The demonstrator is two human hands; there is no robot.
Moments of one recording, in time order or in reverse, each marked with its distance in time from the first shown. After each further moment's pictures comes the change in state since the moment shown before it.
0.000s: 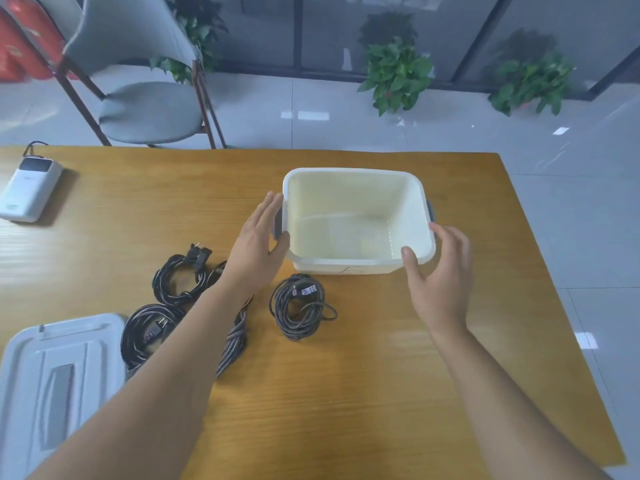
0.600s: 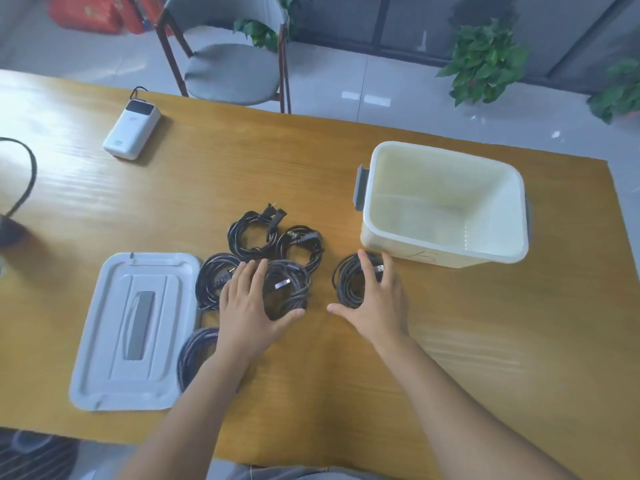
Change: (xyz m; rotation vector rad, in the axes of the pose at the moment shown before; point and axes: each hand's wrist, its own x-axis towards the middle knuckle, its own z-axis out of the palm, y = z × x) left_hand -0.175 -0.106 0.001 0.331 0.078 -0.375; right_hand -0.109 -0.068 0.129 -0.379 -0.699 -0.124
